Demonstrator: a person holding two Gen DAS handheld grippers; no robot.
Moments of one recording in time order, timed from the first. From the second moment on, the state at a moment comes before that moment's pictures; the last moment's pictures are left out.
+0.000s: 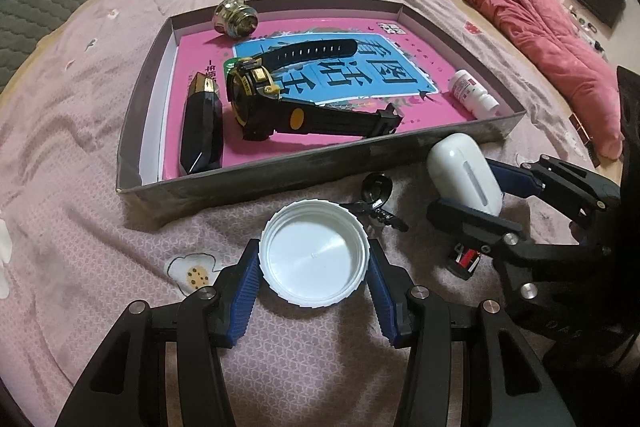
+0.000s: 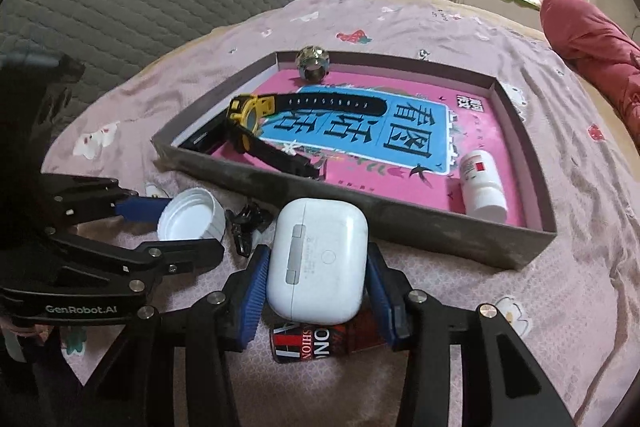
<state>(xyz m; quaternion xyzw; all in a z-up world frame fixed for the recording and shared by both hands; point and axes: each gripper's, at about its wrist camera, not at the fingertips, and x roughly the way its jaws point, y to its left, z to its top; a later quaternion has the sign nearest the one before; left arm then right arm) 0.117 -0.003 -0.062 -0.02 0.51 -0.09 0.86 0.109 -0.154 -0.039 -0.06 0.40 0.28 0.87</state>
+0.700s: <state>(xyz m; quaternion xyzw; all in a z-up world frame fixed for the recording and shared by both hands) 0.112 0.000 -0.043 -0.04 0.48 -0.09 0.87 0.110 -0.196 -0.022 -0.01 0.39 0.25 0.89</state>
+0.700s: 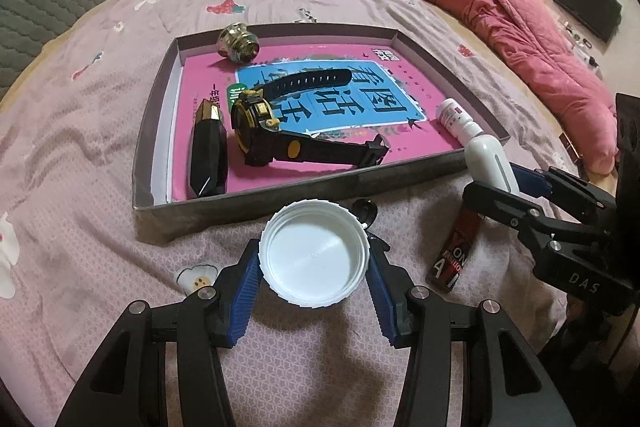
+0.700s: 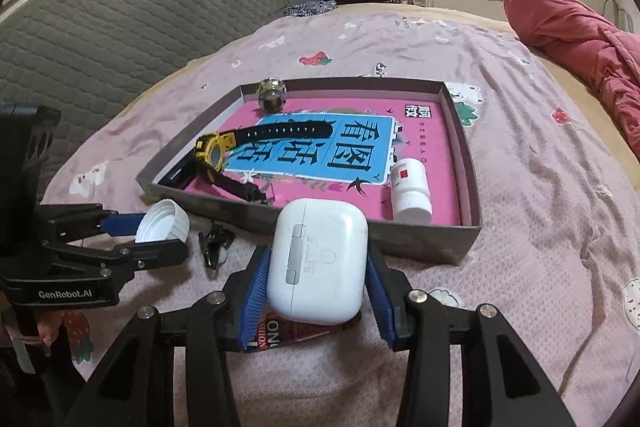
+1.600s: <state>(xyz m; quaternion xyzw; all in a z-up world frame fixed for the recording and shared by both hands) 0.118 0.026 -0.010 -0.07 0.42 -0.07 0.90 0.111 -0.202 0.001 0.00 0.33 0.24 0.91</state>
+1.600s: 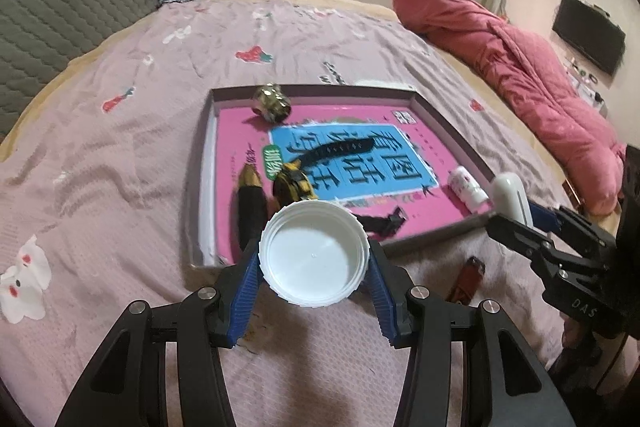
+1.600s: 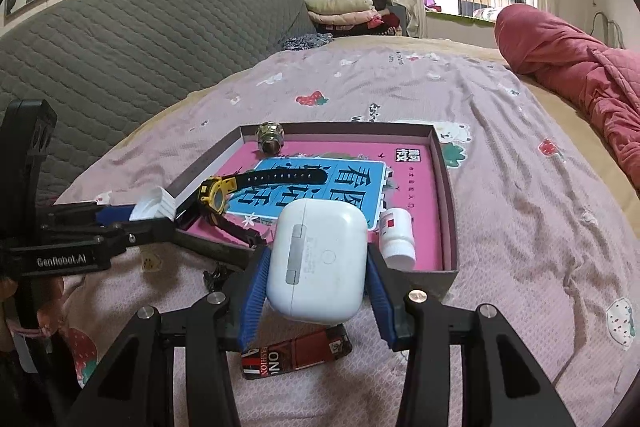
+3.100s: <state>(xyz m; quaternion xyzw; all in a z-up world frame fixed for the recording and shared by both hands) 0.166 0.037 -0.032 -0.08 0.43 -0.04 0.90 0.163 -0.188 -0.014 -0.04 0.33 0.22 0.92</state>
